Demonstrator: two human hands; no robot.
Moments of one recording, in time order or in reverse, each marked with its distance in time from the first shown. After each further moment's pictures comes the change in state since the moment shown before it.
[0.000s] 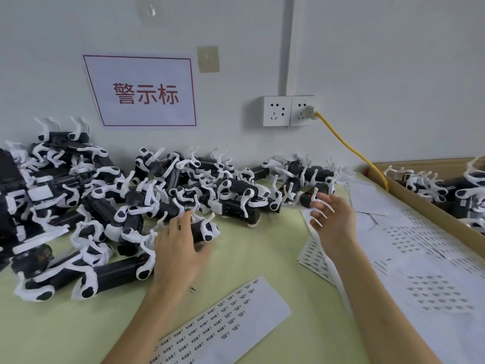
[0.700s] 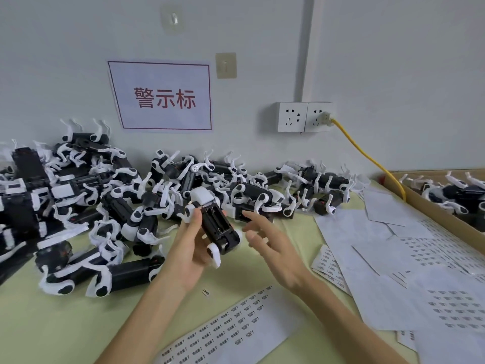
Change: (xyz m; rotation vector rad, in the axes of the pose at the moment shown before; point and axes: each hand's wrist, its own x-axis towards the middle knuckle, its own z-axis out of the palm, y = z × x) left_hand 0.006 0.005 -0.024 -1.658 -0.274 -0.471; right_hand -0.077 0.072 0.061 -0.982 -0.730 -0.429
